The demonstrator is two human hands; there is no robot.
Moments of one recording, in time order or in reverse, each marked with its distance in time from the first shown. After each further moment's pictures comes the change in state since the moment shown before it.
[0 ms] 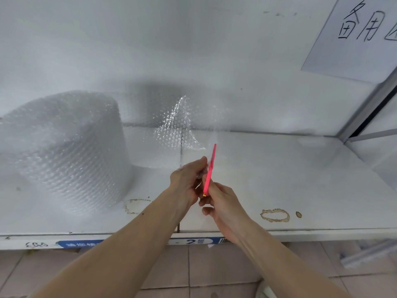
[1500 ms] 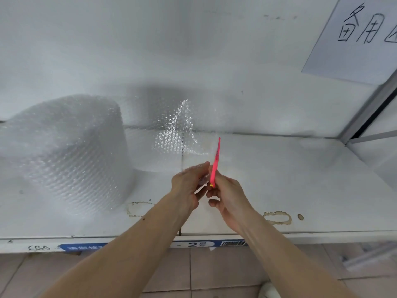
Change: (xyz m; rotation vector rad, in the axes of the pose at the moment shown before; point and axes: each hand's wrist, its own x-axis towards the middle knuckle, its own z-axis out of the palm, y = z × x) left_hand -0.013 0.000 0.001 0.045 0.007 0.042; right_hand 0.014 -0.016 -0.006 0.029 0.047 -0.023
